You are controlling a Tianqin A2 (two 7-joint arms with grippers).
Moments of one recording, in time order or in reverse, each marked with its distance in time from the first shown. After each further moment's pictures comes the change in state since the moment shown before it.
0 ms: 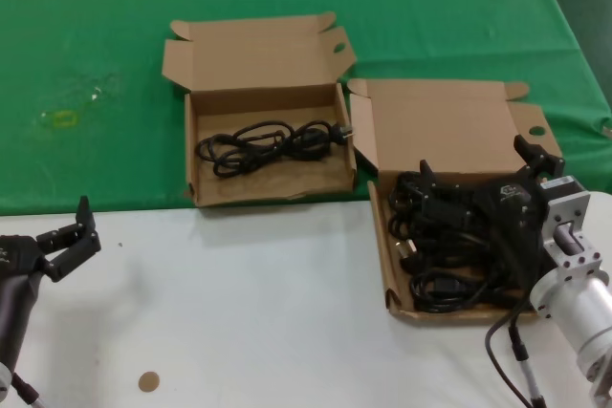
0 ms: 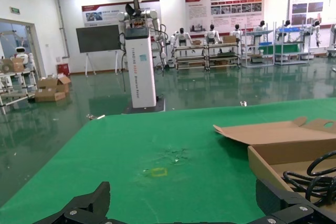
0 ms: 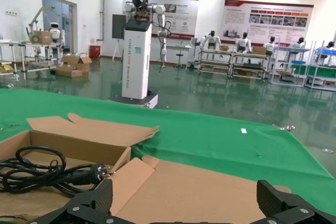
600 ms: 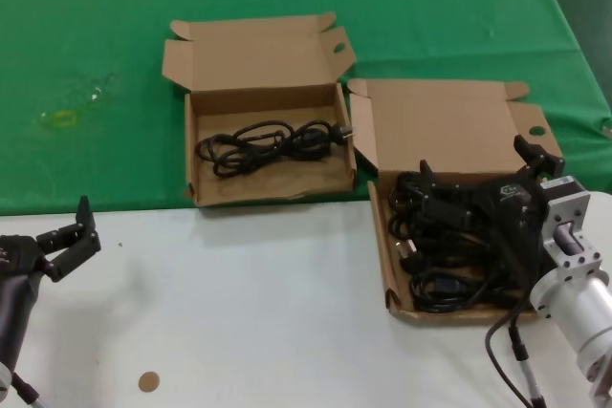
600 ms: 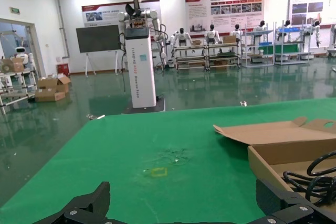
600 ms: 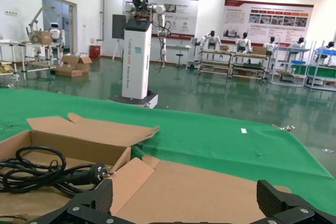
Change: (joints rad) left arm 0.000 0.000 0.000 0.000 0.000 0.000 0.000; right arm 0.000 0.000 0.000 0.000 0.000 0.000 0.000
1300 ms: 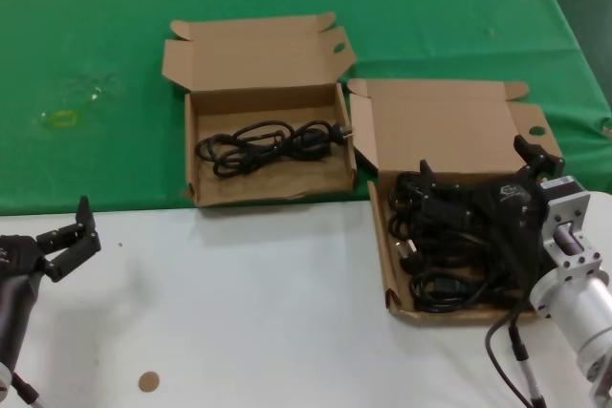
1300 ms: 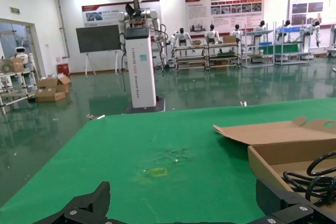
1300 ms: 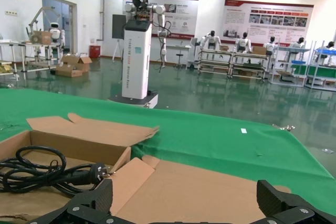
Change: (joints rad) left arm 0.000 0.000 0.000 0.000 0.000 0.000 0.000; right arm 0.000 0.000 0.000 0.000 0.000 0.000 0.000
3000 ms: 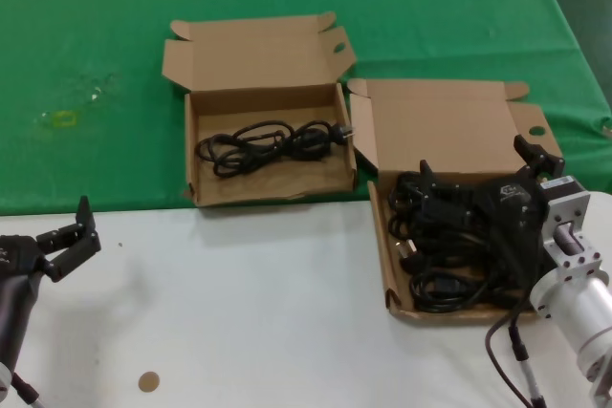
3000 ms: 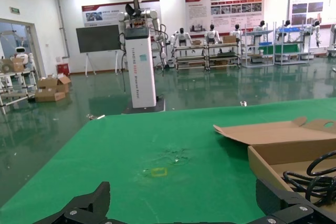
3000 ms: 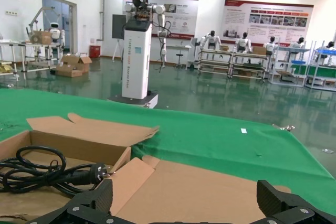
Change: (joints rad) left arm 0.000 0.000 0.000 0.000 0.000 0.000 0.000; right arm 0.000 0.000 0.000 0.000 0.000 0.000 0.000
